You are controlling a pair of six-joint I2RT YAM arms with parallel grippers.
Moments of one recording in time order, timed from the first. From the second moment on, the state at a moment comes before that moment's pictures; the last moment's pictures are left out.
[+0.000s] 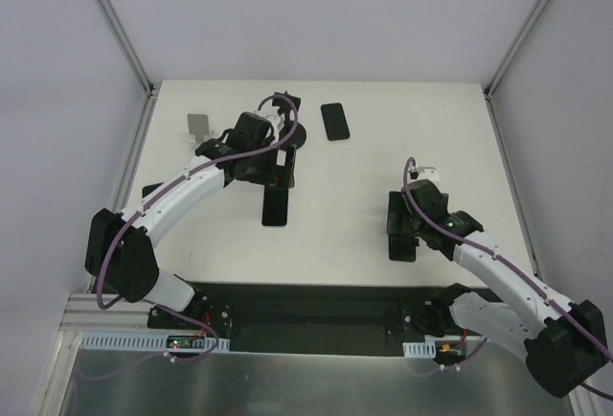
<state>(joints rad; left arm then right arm) -0.53 1.44 1.19 -0.64 0.10 -0.34 0.55 0.95 0.62 -0.61 0.36 0.44</state>
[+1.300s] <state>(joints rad) -0.56 1.99 1.41 -0.85 -0.12 -0.53 0.75 0.79 0.83 -0.88 0.44 0.56</state>
